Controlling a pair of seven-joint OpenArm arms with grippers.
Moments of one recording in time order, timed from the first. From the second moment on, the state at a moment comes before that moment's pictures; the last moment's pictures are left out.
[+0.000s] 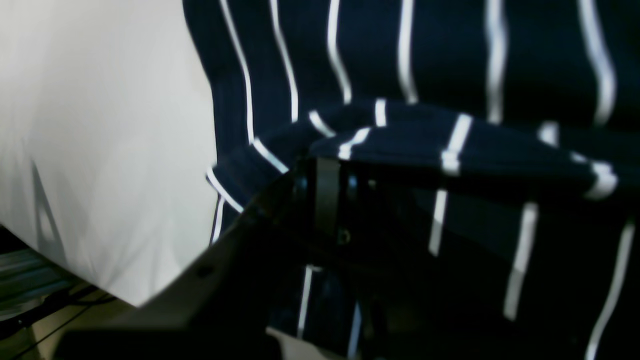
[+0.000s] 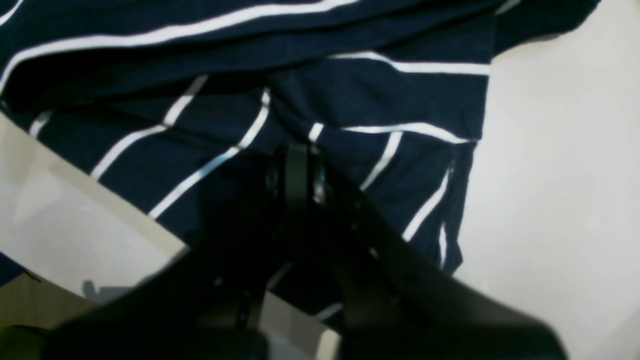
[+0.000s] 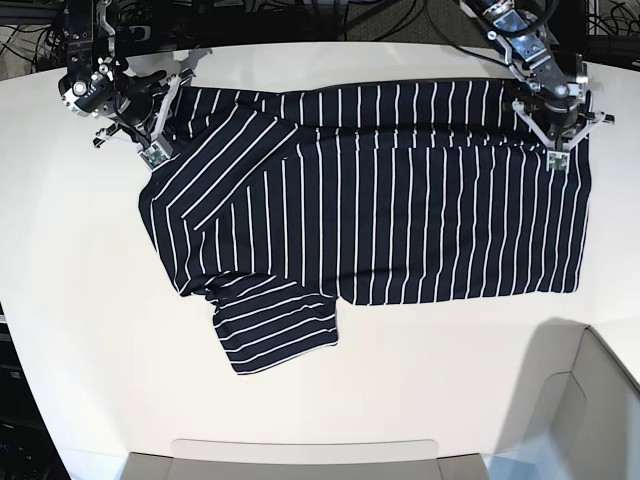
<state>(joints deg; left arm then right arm) 9.7 4.6 -49.8 96.3 34.7 -36.8 31.6 -22.0 20.8 8.2 105.2 15.8 33.5 -55.1</state>
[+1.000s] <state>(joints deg) 1.4 -0.3 -46.0 92.0 46.7 -37.3 31.2 -22.1 20.8 8.2 105.2 15.8 33.5 -55.1</state>
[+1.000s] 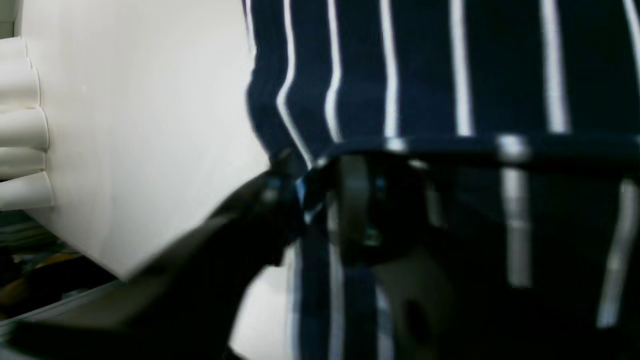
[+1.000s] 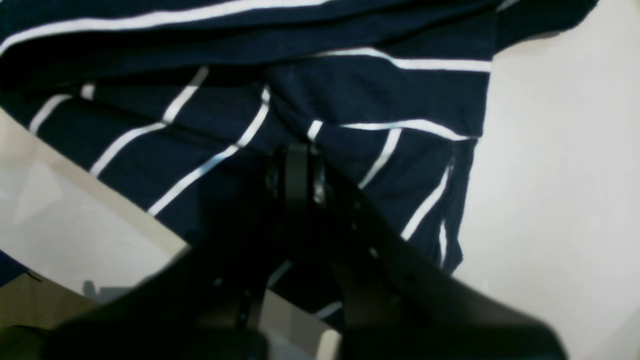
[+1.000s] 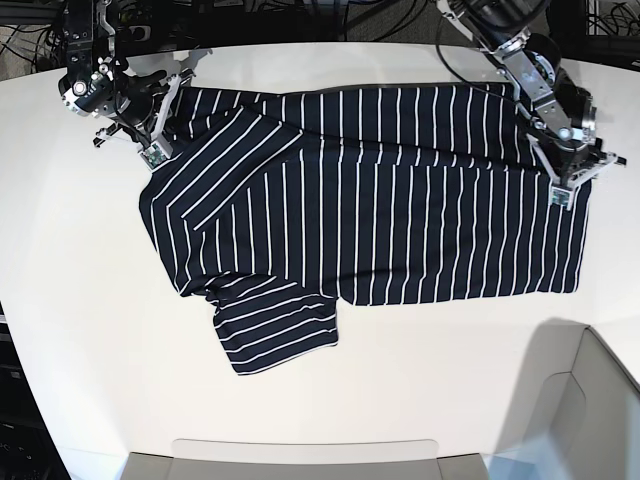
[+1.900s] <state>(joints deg) -0.9 8.4 -44.9 100.8 46.5 -37.3 32.0 -20.3 20.7 8.5 108.4 15.8 33.5 -55.3</state>
